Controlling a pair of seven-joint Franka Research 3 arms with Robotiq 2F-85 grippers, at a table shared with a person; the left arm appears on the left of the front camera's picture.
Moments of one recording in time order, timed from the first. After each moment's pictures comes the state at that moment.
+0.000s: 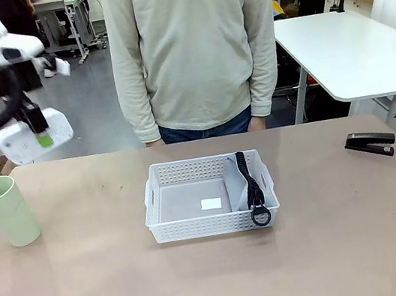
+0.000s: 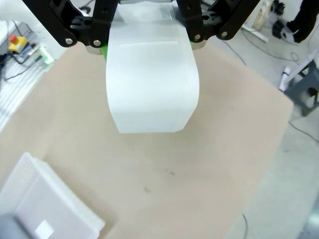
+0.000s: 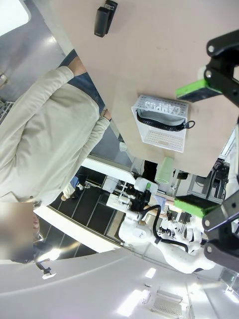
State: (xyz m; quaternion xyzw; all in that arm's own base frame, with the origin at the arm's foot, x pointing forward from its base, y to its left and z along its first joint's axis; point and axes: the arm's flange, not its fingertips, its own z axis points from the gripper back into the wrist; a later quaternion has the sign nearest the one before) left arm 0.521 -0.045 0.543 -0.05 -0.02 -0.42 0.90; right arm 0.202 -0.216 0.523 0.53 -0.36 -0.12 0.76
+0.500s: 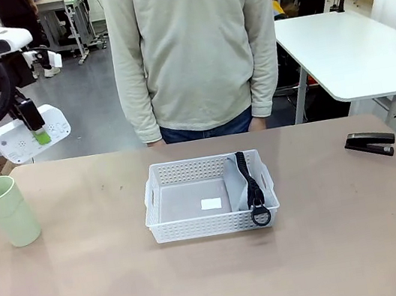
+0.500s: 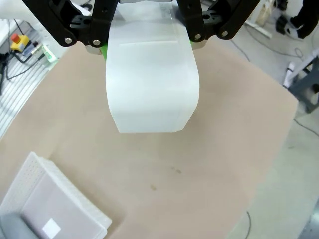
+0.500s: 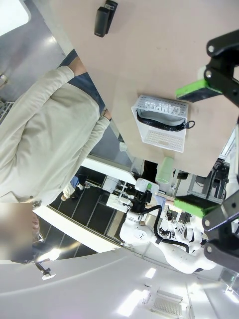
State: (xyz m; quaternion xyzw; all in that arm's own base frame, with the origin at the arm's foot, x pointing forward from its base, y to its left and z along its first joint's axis) left arm 0.519 -0.048 0.537 -0.06 -0.02 -0.43 0.90; right arm 0.202 -0.216 0.523 0.53 -0.36 -0.12 0.76
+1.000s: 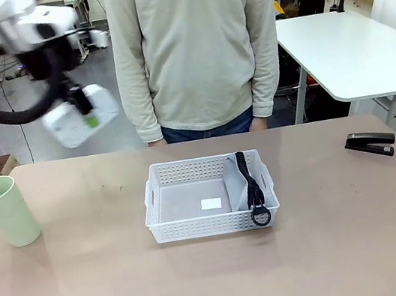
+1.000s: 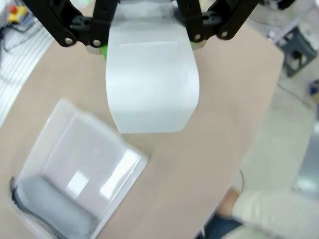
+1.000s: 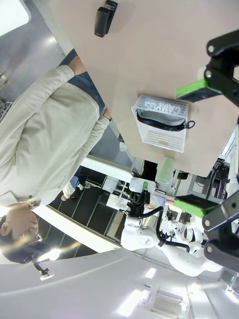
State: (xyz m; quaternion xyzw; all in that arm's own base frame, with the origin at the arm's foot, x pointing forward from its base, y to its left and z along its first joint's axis) left arm 0.490 -0.173 0.561 -0.05 -0.11 -0.47 0.88; right arm 0.202 -0.217 0.523 0.53 -0.36 -0.12 0.76
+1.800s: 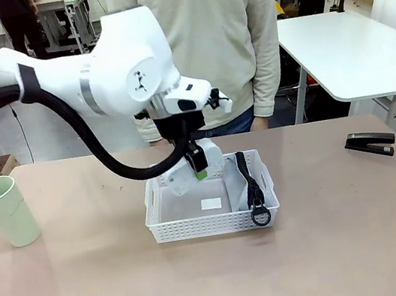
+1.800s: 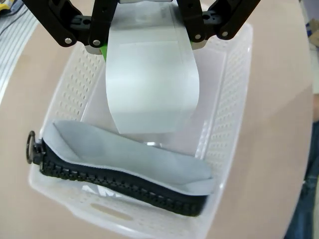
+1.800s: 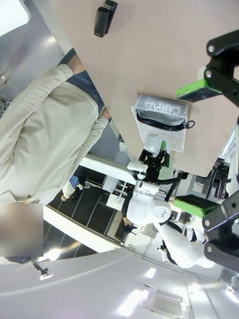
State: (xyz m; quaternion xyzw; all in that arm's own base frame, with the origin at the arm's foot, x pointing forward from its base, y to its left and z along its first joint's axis) left arm 0.456 -0.366 0.414 -0.07 -0.08 -0.58 0.81; right arm 0.202 -0.217 0.523 0.53 -0.36 -0.12 0.76
